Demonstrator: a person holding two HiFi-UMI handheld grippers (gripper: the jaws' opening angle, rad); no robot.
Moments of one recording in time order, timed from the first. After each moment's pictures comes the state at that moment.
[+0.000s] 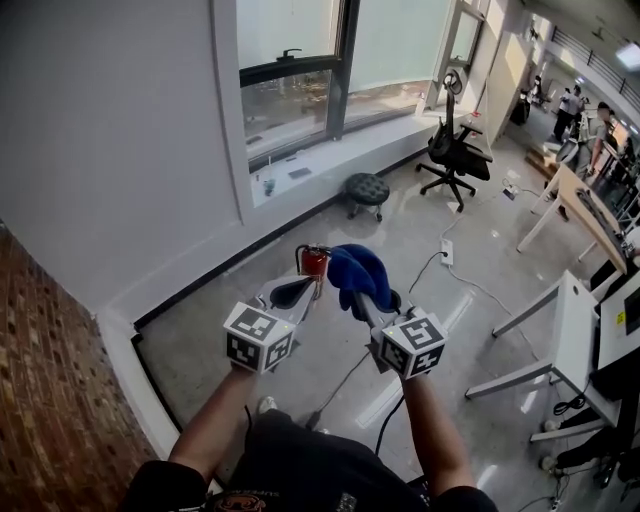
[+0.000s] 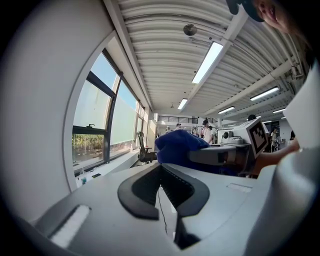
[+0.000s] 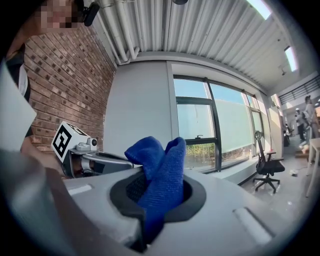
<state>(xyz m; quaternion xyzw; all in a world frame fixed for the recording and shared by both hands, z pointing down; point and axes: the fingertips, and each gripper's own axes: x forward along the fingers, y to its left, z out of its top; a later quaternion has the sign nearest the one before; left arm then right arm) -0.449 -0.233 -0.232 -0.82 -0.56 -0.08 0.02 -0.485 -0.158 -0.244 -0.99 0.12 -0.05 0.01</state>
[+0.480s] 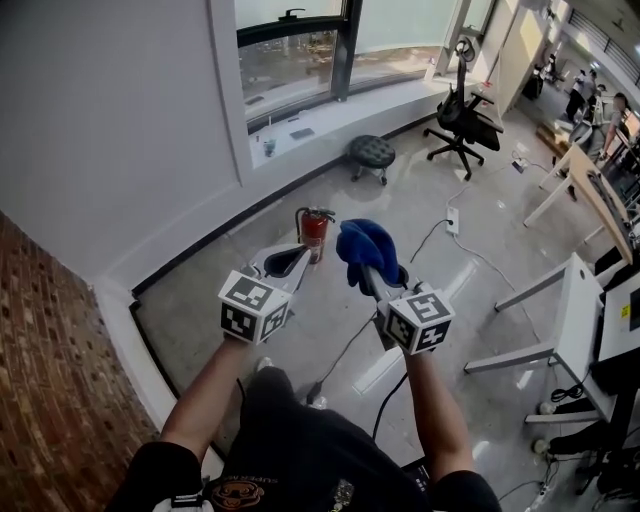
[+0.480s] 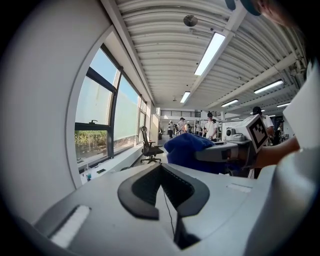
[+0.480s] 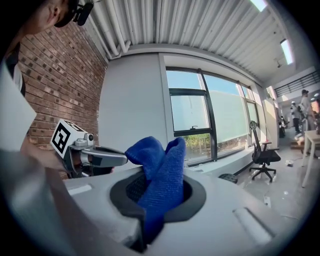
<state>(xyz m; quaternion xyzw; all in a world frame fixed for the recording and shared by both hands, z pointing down) -0.412 -0.225 -0.204 -0.83 -0.55 -0.10 0.05 -0.461 -0.127 -0.205 -0.99 0.11 -0.09 0.03</state>
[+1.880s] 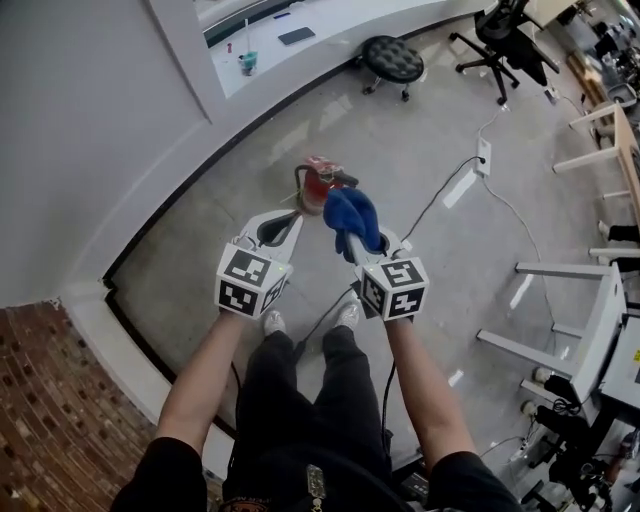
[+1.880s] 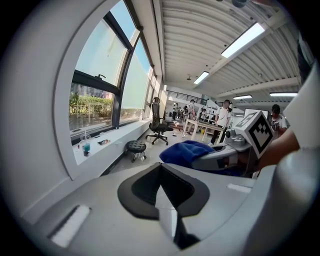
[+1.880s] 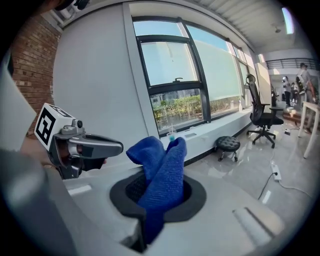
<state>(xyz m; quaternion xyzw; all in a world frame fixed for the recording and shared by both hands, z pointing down) -0.108 -0.136 0.064 -0.80 -0.55 -0.24 0.05 -0.156 -0.051 0.088 -0.95 0.05 -0.28 0.10</state>
